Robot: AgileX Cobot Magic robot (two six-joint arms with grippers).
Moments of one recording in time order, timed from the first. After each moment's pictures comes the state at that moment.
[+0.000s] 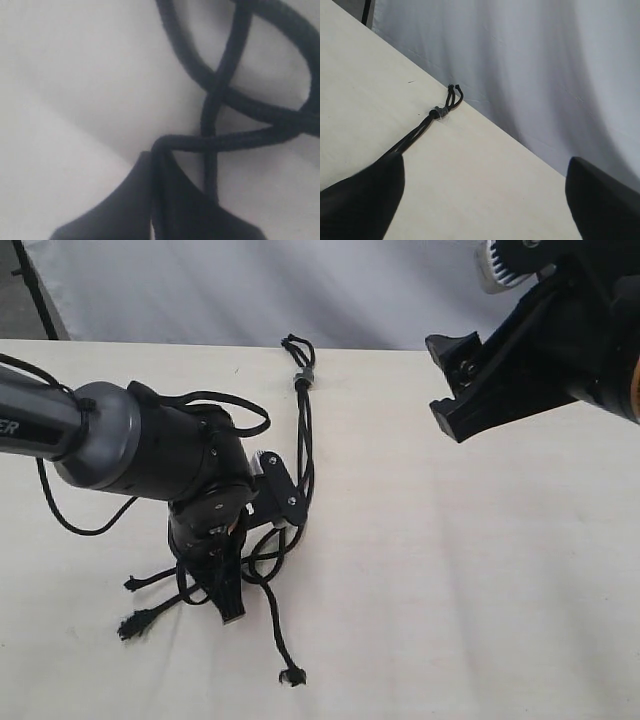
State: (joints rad) left arm -0.66 1.96 -1.06 0.48 0.71 -0.03; right arm 0.71 1.05 -0.77 -1.32 0.53 0.99
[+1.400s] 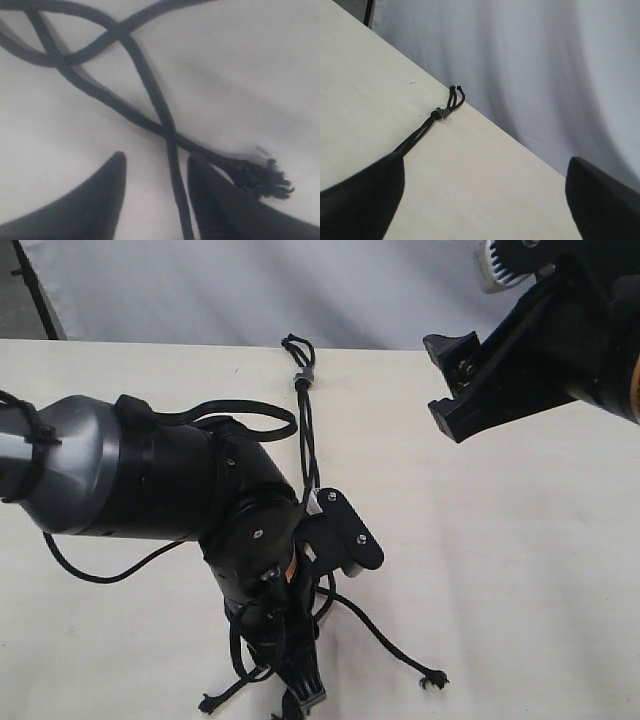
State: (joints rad) left arm -0.85 1.82 -1.05 0.06 0.71 0.10; right arm 0.71 1.05 -0.77 -1.32 0.53 0.99
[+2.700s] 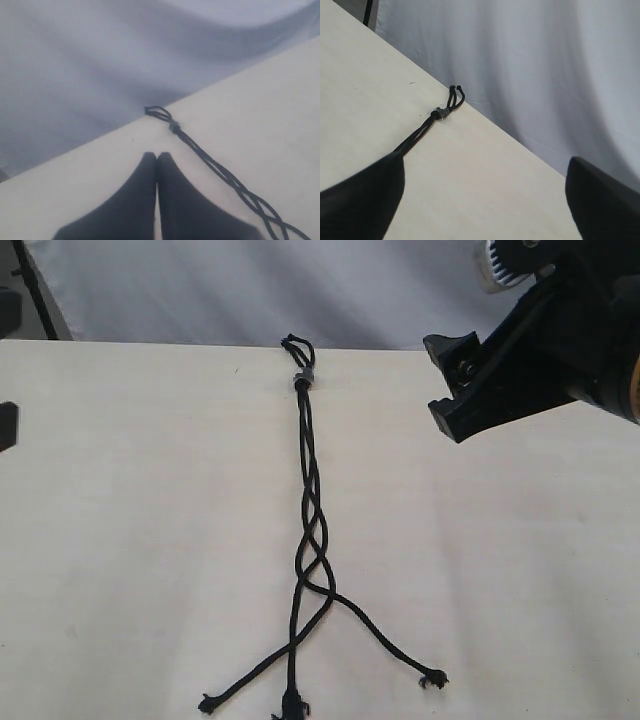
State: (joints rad) left arm -0.85 0.72 -0.69 1.07 0.66 -0.92; right arm 0.71 1.05 -0.77 -1.32 0.53 0.99
